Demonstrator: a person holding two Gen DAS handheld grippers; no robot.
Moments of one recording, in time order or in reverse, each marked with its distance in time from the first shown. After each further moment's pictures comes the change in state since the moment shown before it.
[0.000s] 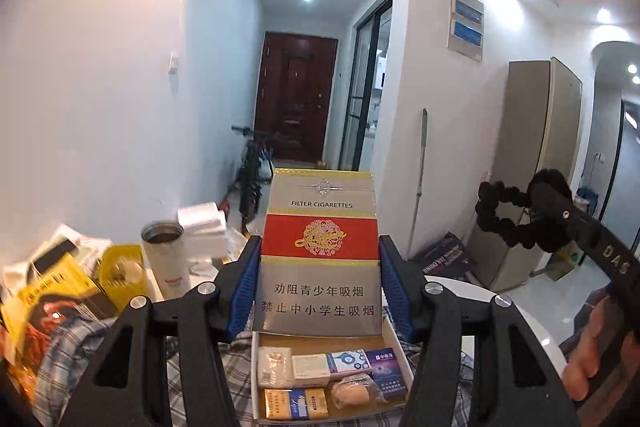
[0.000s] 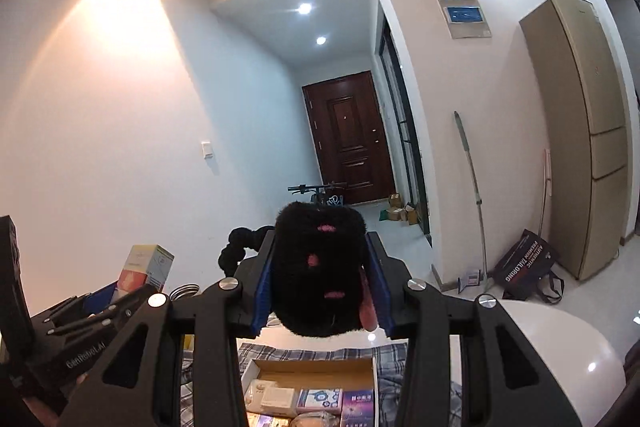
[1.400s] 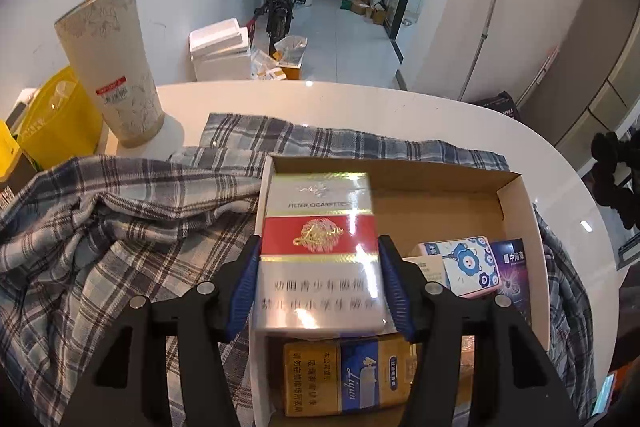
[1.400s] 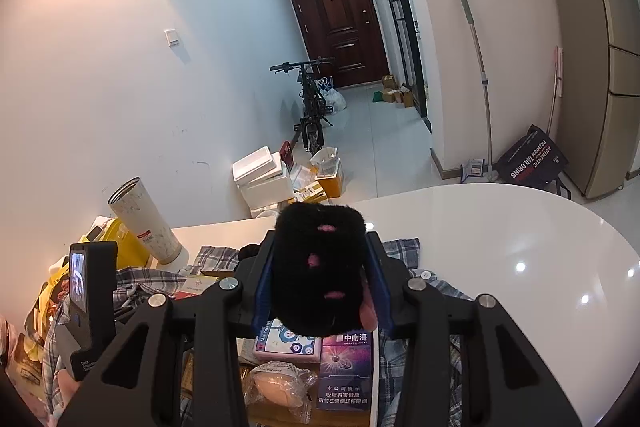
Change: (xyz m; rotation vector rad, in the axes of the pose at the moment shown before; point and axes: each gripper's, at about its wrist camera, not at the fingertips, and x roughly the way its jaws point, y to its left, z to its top) left arm 0.223 0.063 -0.158 -0.076 0.659 0.129; right arm 0.133 -0.058 -0.109 0.053 0.449 -0.021
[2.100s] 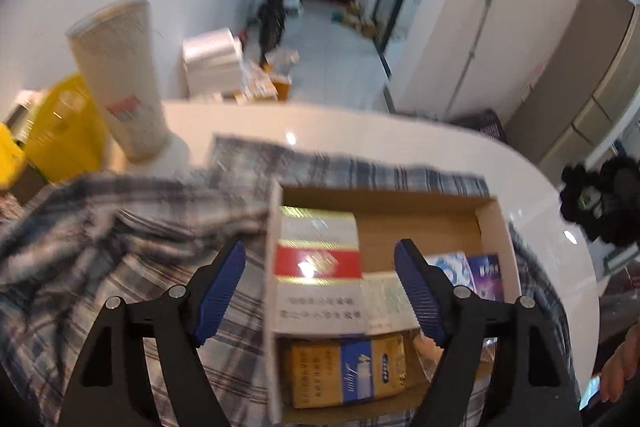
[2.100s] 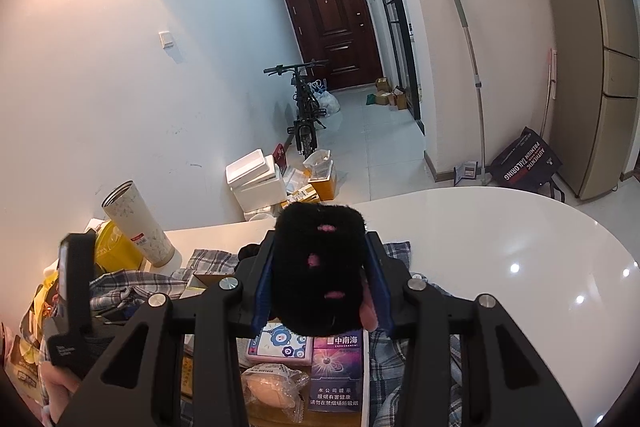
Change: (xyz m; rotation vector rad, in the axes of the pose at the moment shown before) left arm -0.042 0.015 0.014 -0.019 -0.083 -0.049; right arm -0.002 -0.002 0.004 0.007 -0.014 -0.011
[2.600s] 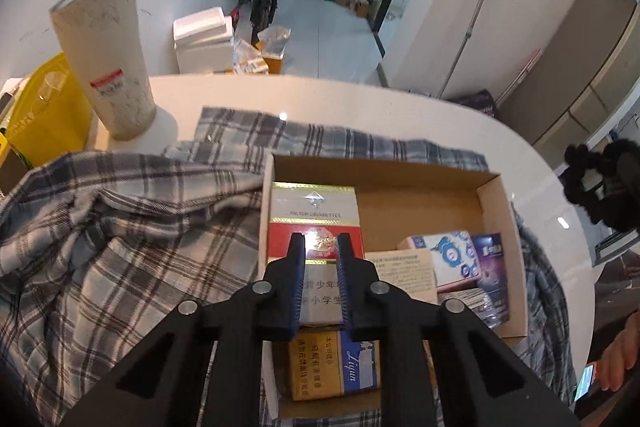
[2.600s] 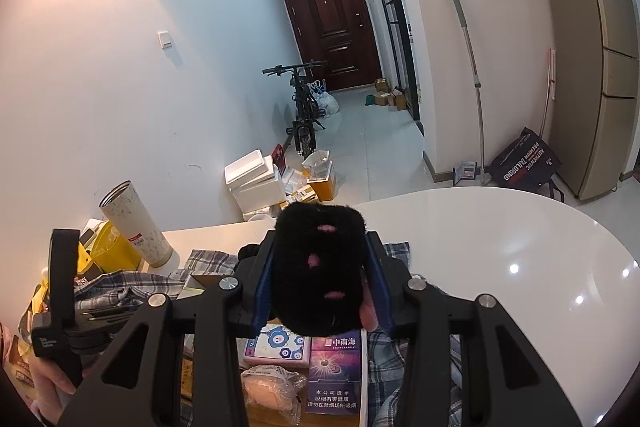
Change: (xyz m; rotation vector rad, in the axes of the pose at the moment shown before) left arm 0.028 0.000 -0.005 0.007 0.134 -0.038; right arm 0.007 0.001 -0.002 -0.012 0.008 -0.011
